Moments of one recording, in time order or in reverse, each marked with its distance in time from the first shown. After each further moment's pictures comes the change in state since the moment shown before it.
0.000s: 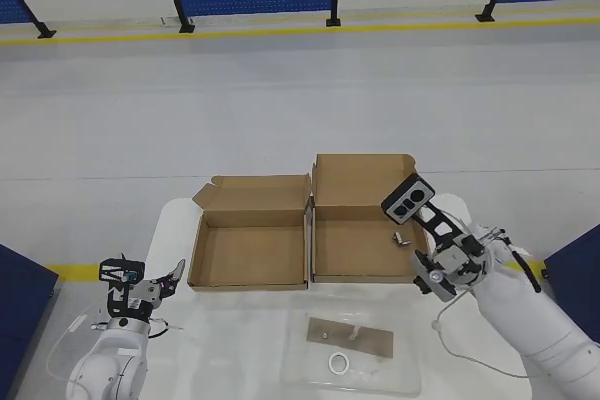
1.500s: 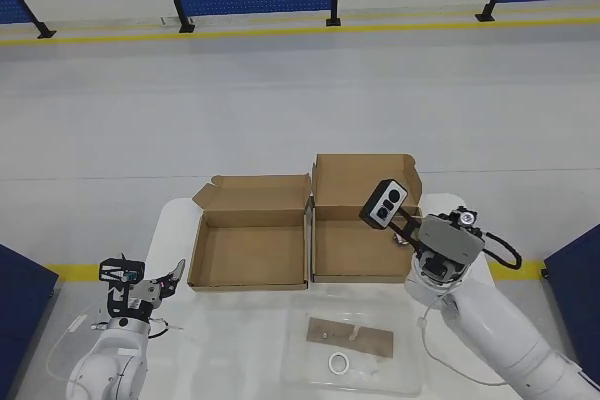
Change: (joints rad) left arm 0.000 0.000 0.000 0.000 0.000 0.000 0.000; right arm -0.066 -0.116 -0.020 -0.034 0.308 0.216 -0.110
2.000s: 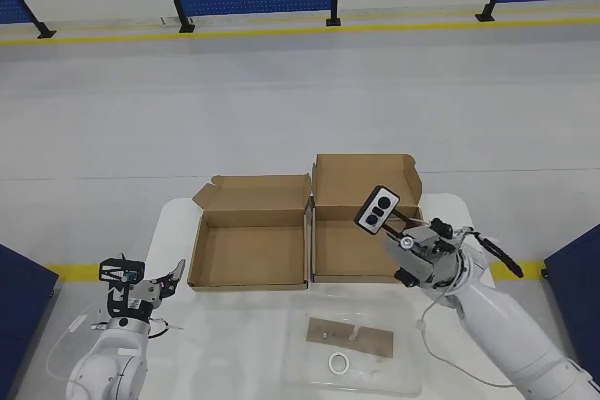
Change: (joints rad) left arm 0.000 0.000 0.000 0.000 0.000 0.000 0.000; right arm -0.056 -0.002 0.106 -0.024 -0.257 0.047 -0.102
